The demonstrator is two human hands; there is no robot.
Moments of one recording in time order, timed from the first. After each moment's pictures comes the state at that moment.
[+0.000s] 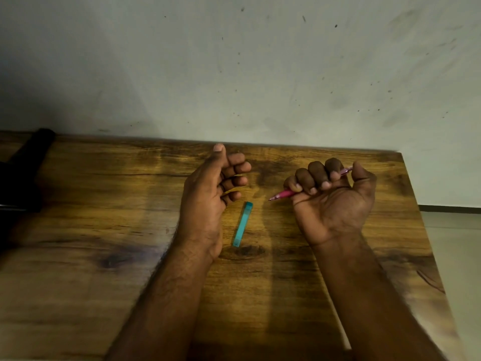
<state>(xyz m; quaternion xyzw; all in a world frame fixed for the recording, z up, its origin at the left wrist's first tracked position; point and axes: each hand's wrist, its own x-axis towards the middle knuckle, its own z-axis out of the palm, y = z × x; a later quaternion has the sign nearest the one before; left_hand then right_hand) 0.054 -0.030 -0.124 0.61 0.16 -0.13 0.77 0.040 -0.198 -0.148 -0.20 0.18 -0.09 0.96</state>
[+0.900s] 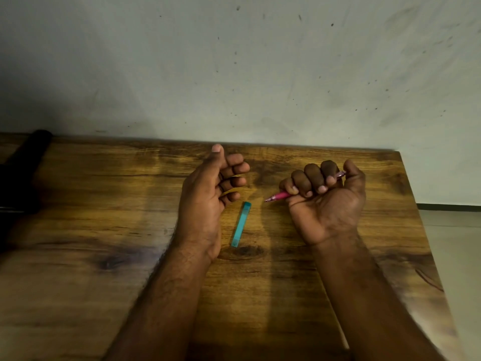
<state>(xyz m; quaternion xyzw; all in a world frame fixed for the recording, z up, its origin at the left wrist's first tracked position) 0.053 -0.030 -0.122 0.61 0.16 -0.13 0.77 0.041 -0.197 -0.151 -0.18 0.19 -0.08 0.96</state>
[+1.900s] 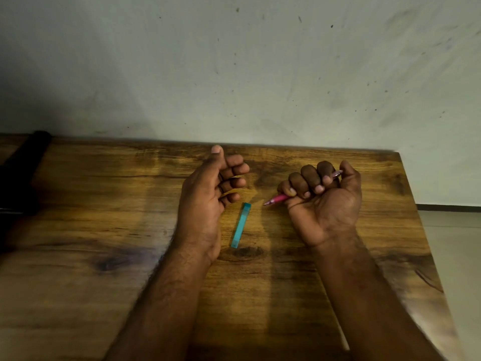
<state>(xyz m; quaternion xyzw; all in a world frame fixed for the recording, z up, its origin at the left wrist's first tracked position) 0.053 -0.031 -0.122 0.61 0.16 -0.13 0.76 0.042 -0.195 -0.150 -0.20 0.21 -0.07 0.96</state>
